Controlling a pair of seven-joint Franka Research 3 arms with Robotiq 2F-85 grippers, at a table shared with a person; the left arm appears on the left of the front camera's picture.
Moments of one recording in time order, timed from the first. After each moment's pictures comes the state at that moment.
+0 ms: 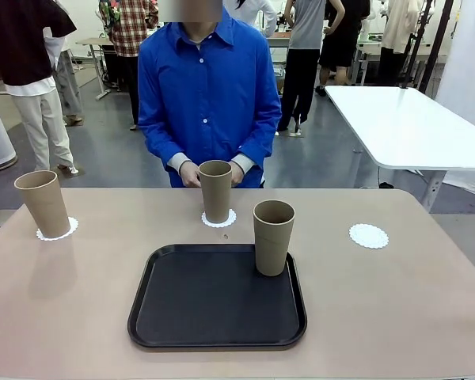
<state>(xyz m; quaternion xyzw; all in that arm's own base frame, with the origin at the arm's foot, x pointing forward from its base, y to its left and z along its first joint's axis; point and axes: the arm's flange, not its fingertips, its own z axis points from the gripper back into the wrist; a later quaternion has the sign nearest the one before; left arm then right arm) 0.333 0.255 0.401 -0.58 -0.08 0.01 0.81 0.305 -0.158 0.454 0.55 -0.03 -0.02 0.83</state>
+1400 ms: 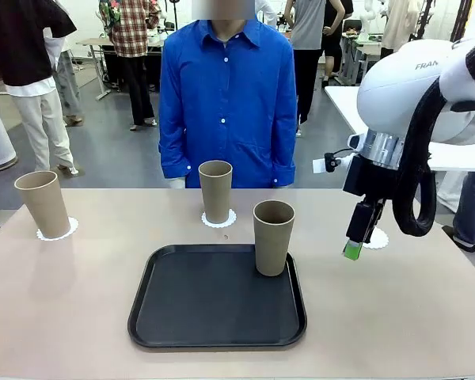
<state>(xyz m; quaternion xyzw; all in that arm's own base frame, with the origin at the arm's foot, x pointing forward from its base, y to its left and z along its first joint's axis) 0.333 0.255 0.400 -0.58 -0.08 0.01 0.81 0.379 0.140 0.436 0.12 0.06 0.45 0.88</state>
